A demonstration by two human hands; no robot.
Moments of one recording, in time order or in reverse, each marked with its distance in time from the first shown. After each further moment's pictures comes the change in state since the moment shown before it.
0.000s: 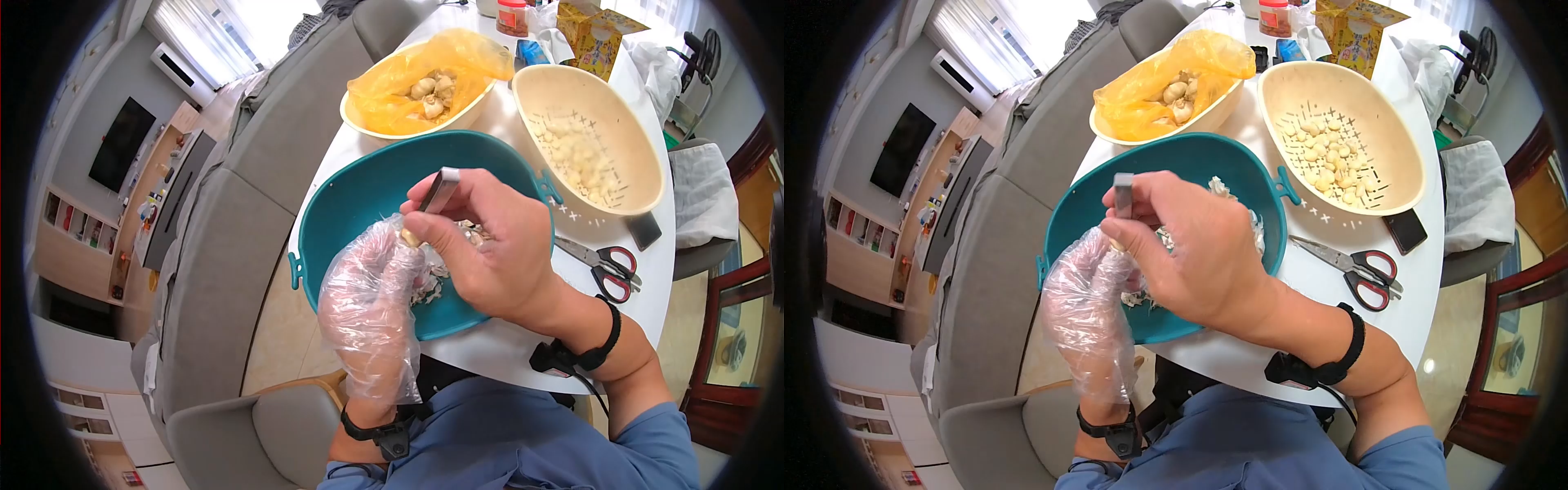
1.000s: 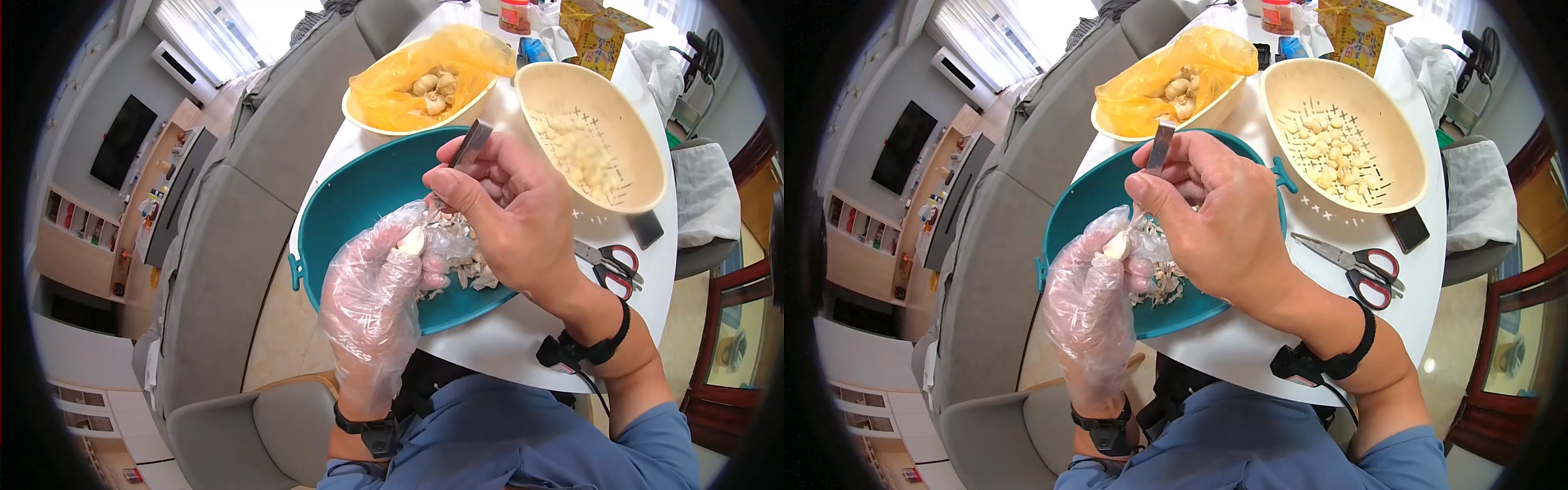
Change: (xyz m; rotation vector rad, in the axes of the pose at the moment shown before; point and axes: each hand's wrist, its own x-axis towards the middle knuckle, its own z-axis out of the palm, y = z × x) left_hand 0.007 -0.003 -0.008 -0.403 -0.289 0.003; right_hand 0.013 0.000 -0.014 0.183 0.018 0.224
